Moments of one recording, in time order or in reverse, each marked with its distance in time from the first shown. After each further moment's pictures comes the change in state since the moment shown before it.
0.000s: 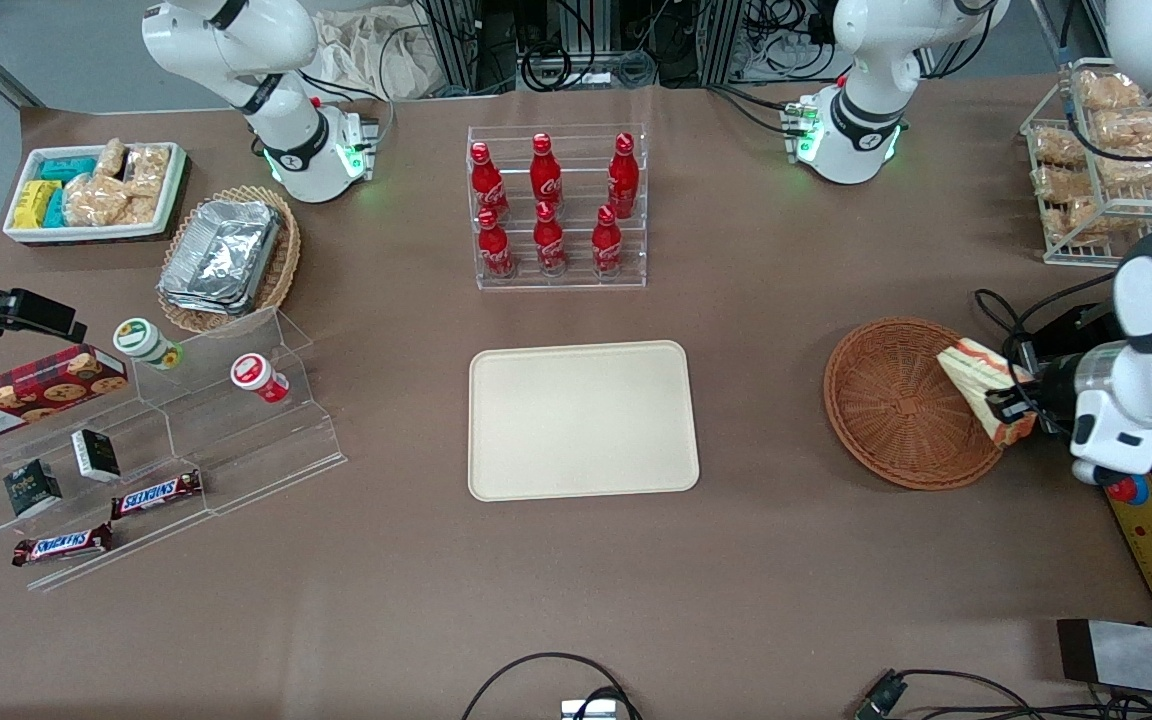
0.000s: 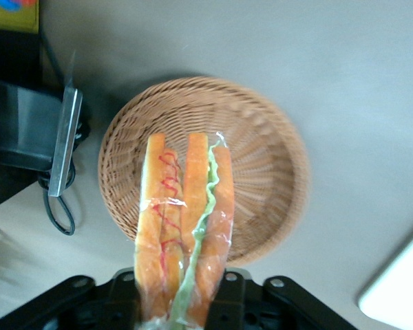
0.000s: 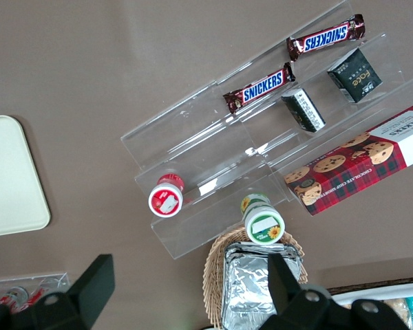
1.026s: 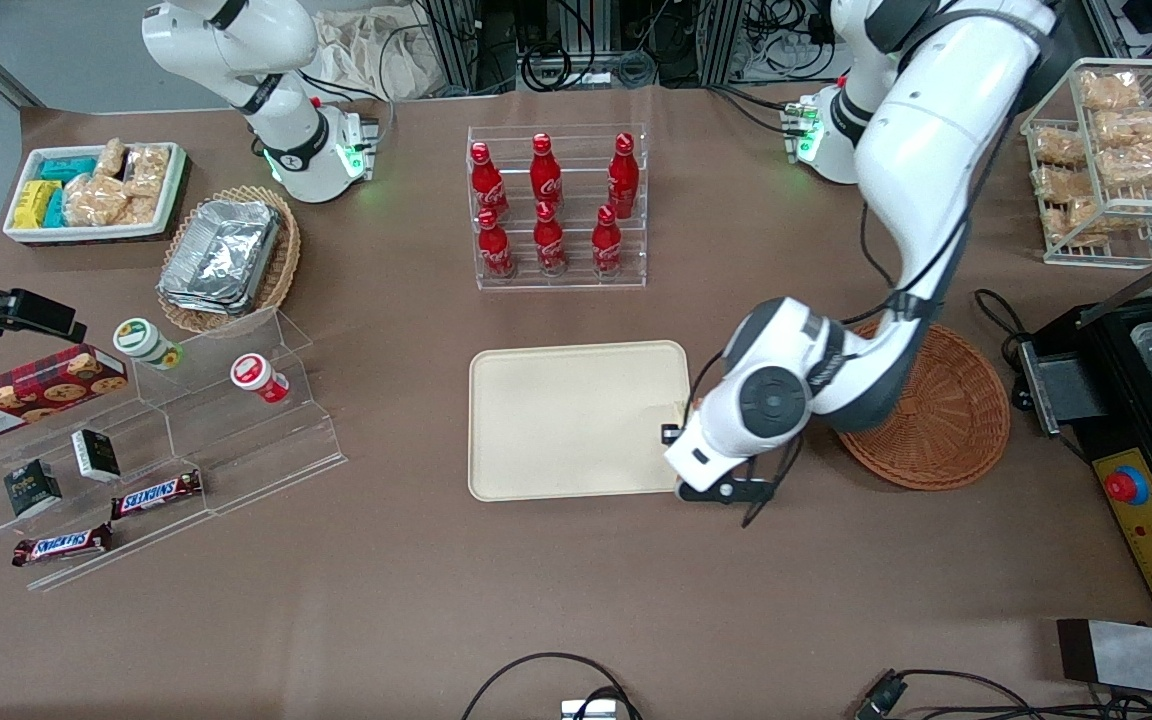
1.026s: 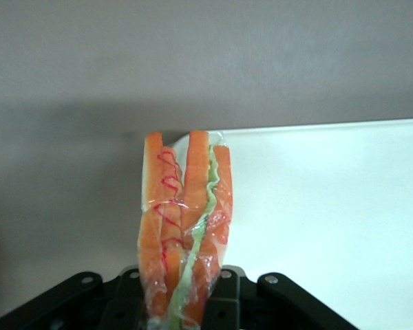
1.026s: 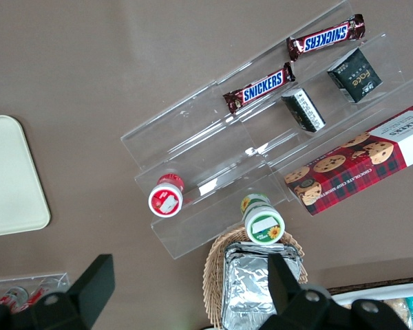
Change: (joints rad) arm -0.404 0.410 -0.199 0.075 0.128 0.434 -0.189
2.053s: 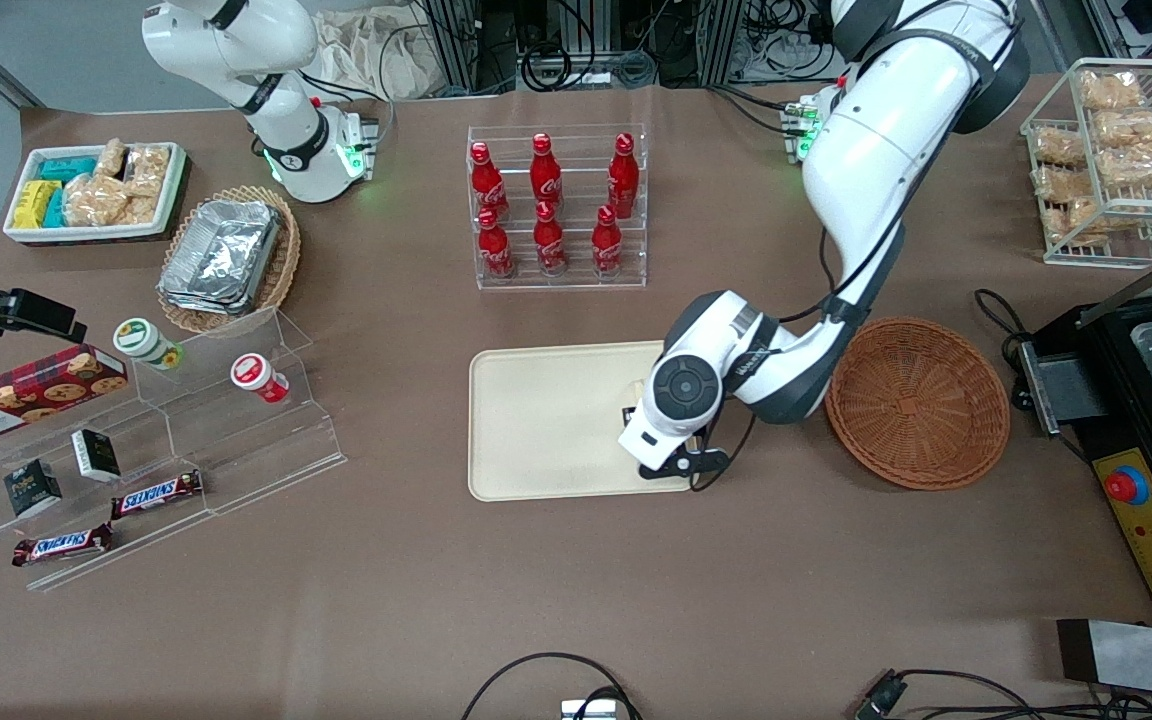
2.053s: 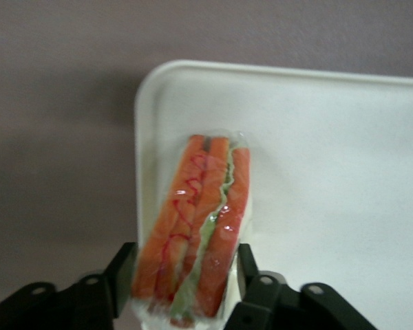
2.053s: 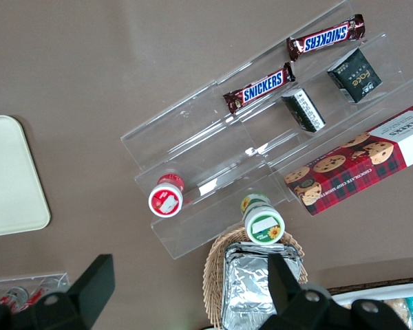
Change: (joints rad) arm -0.072 0.020 0.009 0.025 0.033 -0.096 -0.223
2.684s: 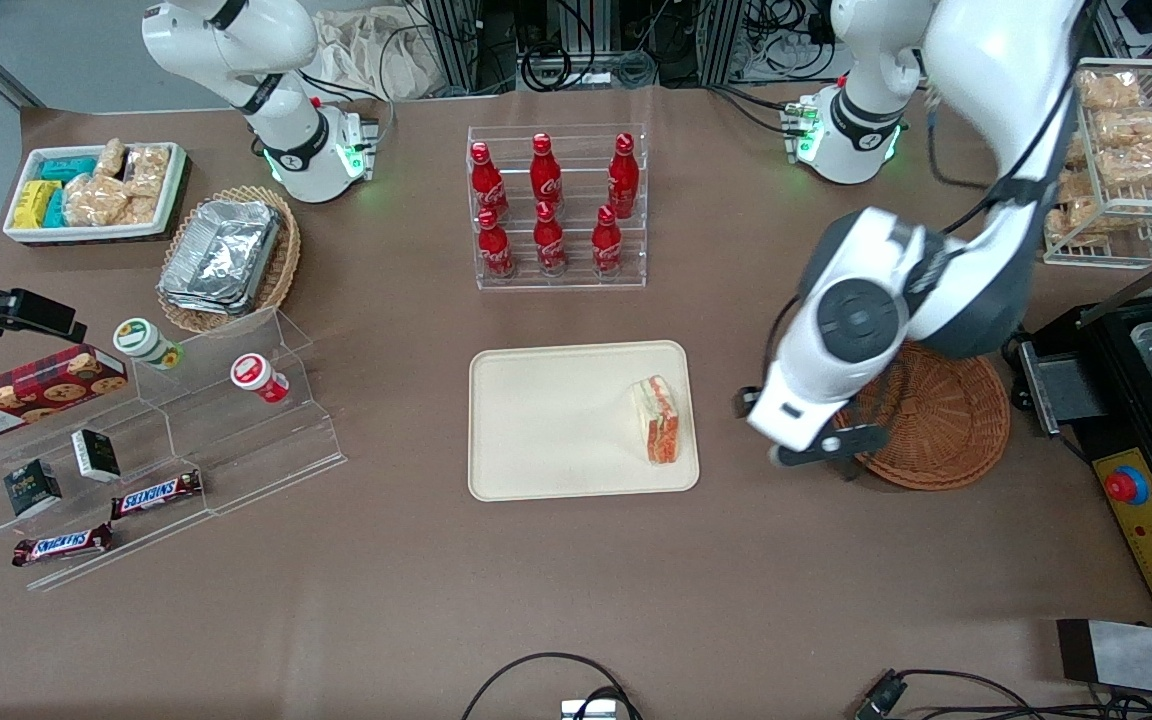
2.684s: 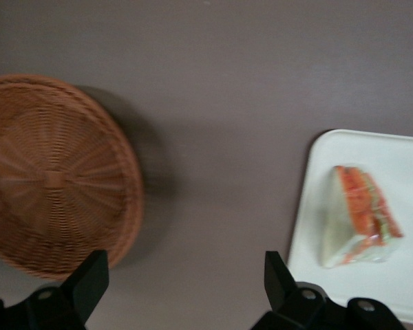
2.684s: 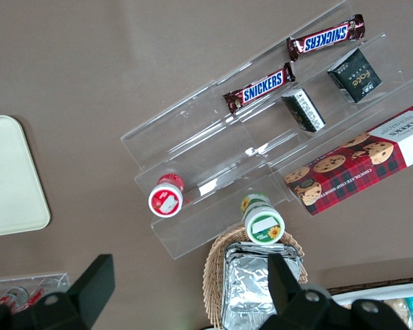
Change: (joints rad) arm 0.251 -0.451 0.003 -0.270 -0.005 -0.110 0.212
